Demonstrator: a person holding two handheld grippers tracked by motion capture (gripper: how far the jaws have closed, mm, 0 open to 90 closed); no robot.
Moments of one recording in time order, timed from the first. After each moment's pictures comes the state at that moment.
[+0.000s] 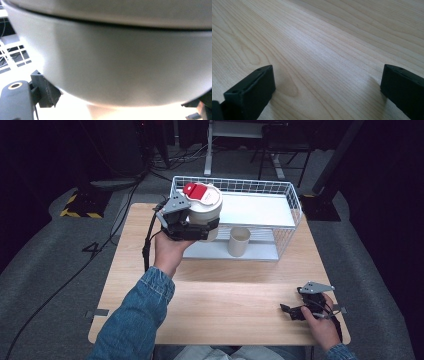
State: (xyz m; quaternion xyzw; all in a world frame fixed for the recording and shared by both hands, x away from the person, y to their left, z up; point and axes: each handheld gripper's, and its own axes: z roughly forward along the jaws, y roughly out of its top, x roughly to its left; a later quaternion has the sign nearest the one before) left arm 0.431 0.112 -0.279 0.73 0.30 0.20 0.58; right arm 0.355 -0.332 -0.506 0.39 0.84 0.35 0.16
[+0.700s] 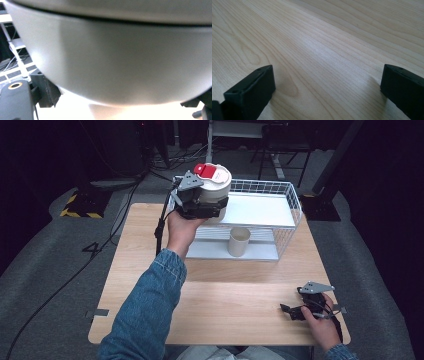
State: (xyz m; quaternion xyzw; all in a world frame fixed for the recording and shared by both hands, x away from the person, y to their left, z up) left arm 0.485 0.086 -0.264 0.73 0.32 0.22 0.57; right arm 0.355 -0.332 -0.506 0.39 0.84 0.35 0.16
